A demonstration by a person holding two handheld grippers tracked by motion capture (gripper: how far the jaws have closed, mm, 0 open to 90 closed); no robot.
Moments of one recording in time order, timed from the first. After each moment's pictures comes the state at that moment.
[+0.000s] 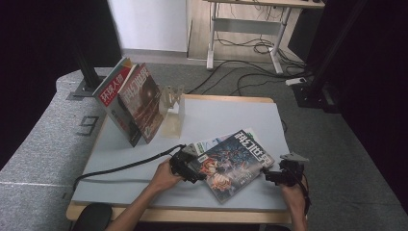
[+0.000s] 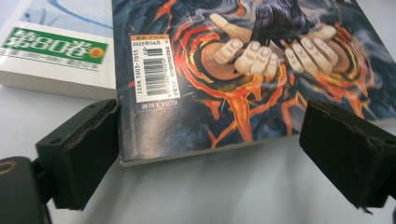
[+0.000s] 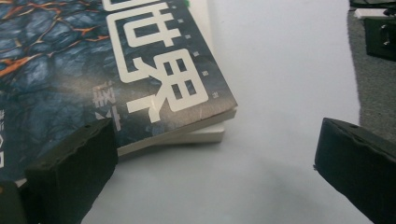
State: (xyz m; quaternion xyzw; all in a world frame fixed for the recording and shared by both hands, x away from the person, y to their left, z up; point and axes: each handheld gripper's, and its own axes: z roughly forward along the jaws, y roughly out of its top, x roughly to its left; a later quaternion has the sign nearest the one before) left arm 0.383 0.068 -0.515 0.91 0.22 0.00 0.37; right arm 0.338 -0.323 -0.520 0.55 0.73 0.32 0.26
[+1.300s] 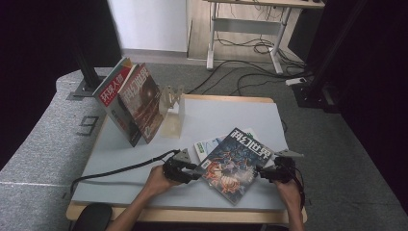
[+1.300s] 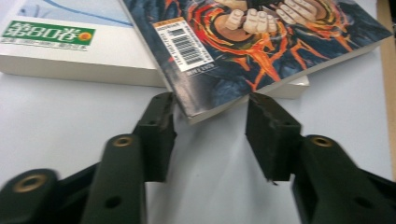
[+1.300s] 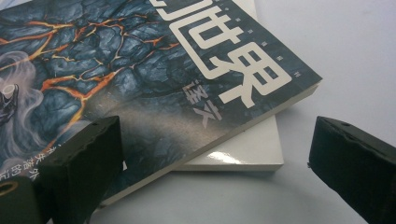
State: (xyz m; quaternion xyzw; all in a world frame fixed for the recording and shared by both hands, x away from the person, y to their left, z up) left arm 0.367 0.090 -0.520 0.90 0.18 0.02 0.40; right arm 0.348 -0.307 -0.518 0.53 0.74 0.35 0.21
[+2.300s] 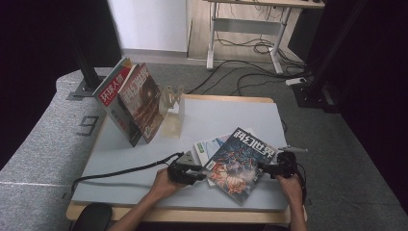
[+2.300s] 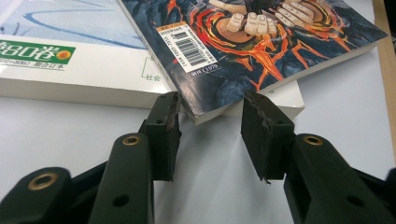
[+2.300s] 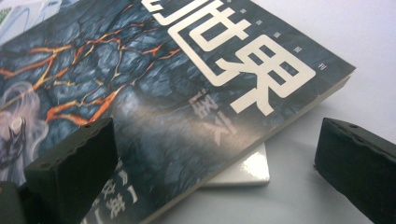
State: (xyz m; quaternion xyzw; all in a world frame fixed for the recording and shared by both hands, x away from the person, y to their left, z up) left arm 0.360 0.075 -0.527 0.89 0.19 0.03 0.42; right arm 0.370 -0.324 -0.524 0.56 0.72 0.38 0.14
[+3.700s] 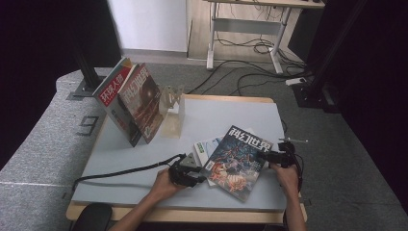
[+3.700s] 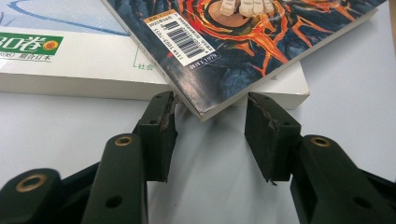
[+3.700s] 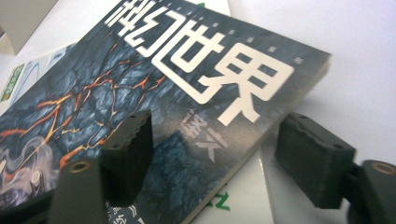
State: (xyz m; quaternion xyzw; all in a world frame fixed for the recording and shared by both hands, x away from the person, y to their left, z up) left arm 0.357 0.070 -0.529 0.90 0.18 0.04 0.39; right arm 0.400 -0.324 -0.517 0.61 0.68 0.40 0.09
